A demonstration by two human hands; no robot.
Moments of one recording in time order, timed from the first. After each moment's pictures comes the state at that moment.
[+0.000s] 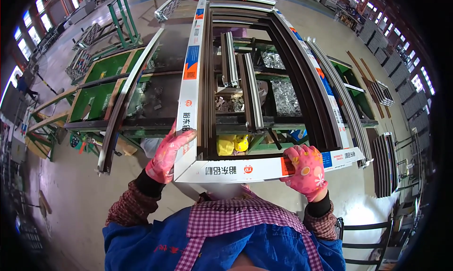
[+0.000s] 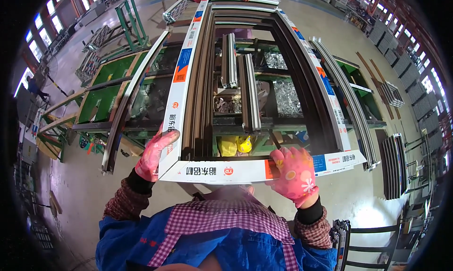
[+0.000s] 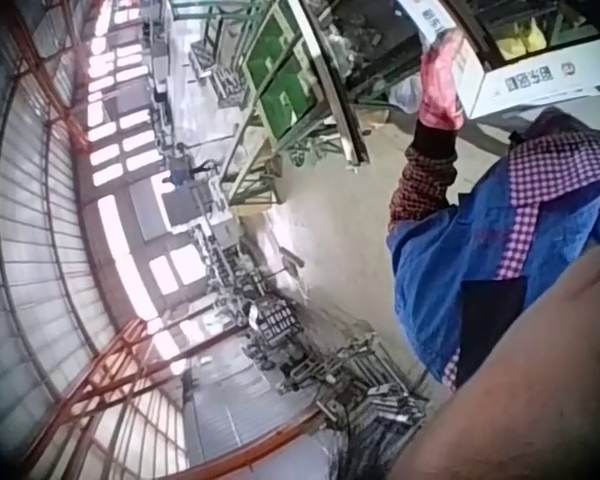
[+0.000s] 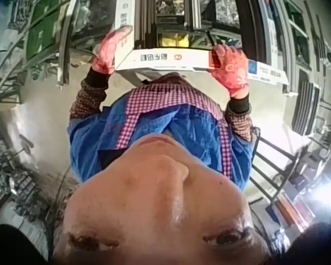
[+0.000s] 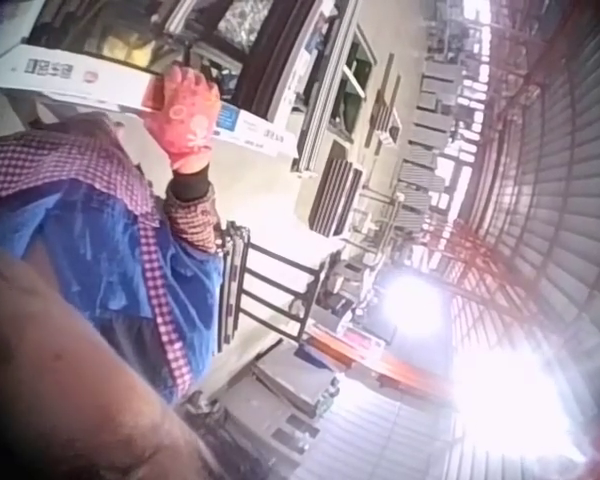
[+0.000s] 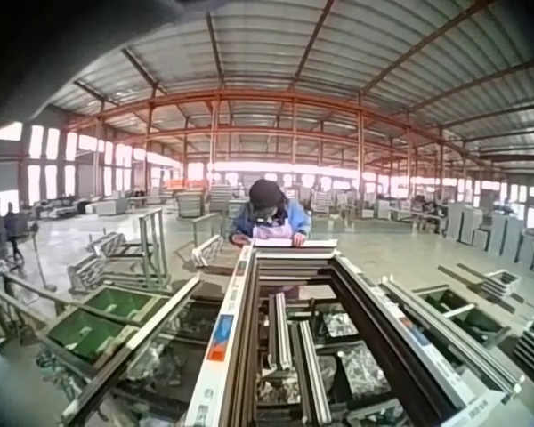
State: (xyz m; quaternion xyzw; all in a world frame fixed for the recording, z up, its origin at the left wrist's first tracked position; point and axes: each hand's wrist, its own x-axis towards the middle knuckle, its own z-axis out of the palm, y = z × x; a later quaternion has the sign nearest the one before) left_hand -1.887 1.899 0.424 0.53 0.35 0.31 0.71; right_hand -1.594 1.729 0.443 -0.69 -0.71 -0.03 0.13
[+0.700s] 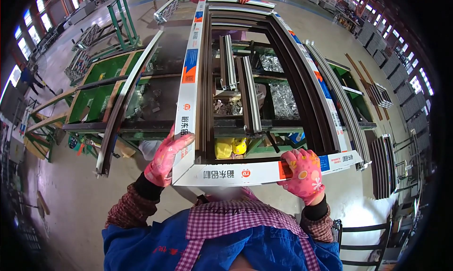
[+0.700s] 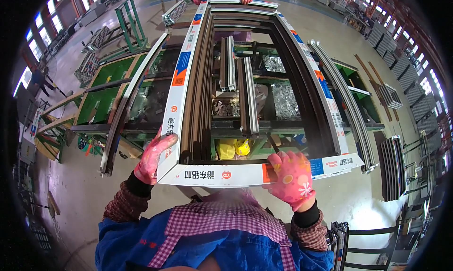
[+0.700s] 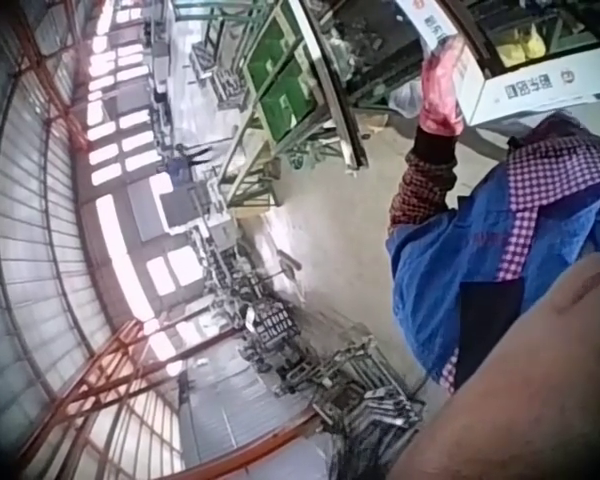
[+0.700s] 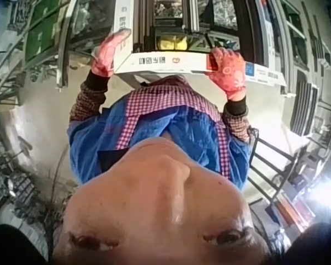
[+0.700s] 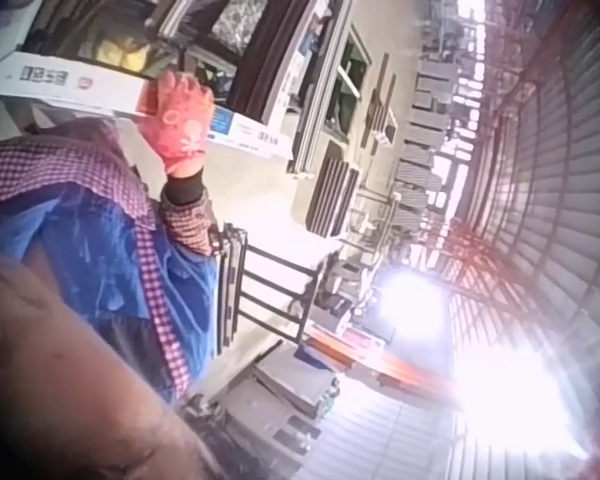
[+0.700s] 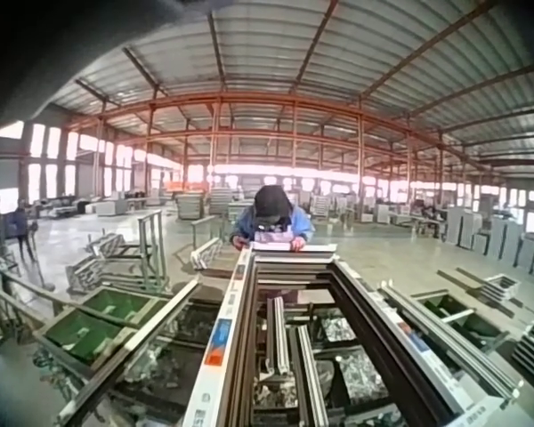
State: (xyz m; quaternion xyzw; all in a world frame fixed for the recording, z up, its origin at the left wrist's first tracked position) left_hand -1.892 1.897 0.422 0.47 0.32 0.32 0.76; right_hand -1.597 1.727 0.447 -0.70 -0.70 -0.02 0.12
